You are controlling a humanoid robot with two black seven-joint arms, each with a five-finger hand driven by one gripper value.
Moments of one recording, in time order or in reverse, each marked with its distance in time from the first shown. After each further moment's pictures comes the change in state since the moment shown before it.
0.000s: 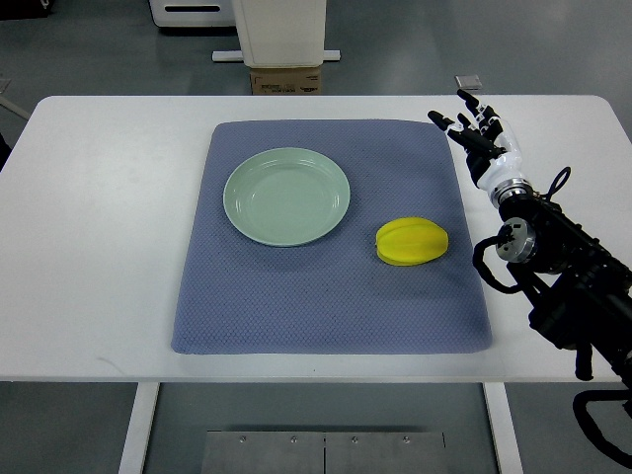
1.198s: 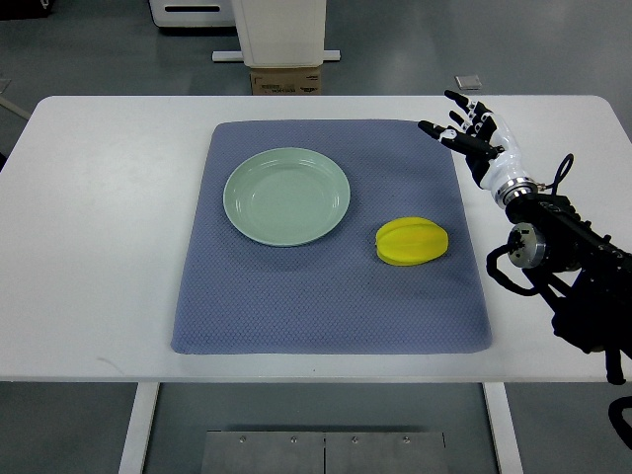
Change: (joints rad) left arm 0.000 0.000 0.000 0.000 0.000 0.000 0.000; right arm -0.001 -0.119 -0.201 0.124 -0.002 0.000 0.004
